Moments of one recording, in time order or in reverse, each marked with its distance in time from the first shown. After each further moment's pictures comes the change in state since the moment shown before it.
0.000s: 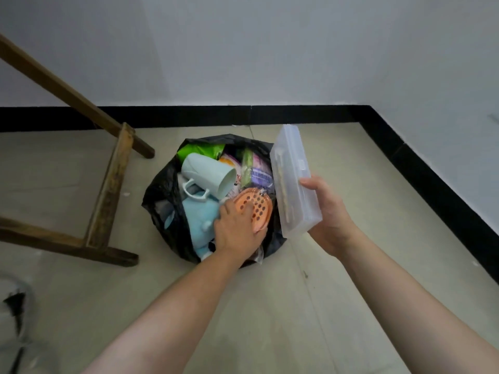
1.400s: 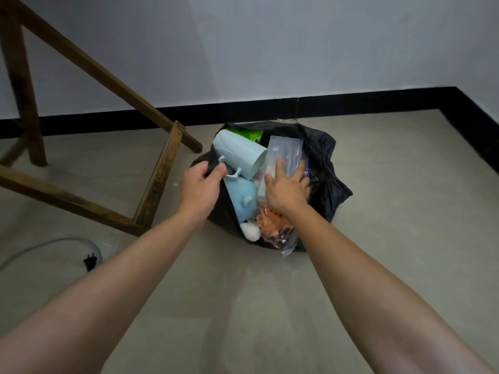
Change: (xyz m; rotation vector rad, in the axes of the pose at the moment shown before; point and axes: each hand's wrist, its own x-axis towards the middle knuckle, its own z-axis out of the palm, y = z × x) left_hand 0.003 -0.072 -0.110 -1.044 0.246 -0.392; right_hand 0.122 0.064 0.053 -1.095 0.112 0.047
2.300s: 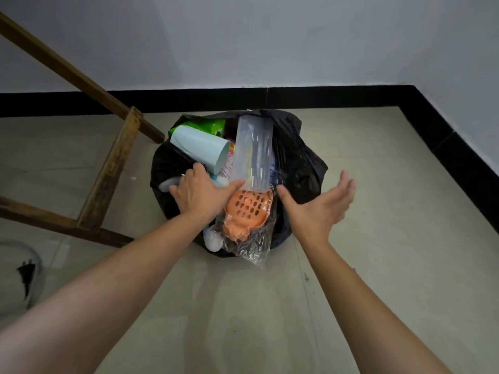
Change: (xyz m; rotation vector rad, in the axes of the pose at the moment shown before) left_hand 0.013 -0.031 0.085 0.758 0.060 0.047; right_hand -0.044 0.098 -0.017 0.411 0.717 0.146
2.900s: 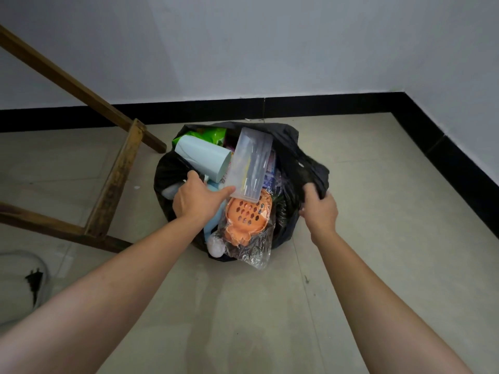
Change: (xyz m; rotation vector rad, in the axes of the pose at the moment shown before) left_hand -0.002 -0.004 -0.015 -0.139 -0.029 -0.062; right_hand 0.033 0.010 -0.002 0.348 -0.205 0.409
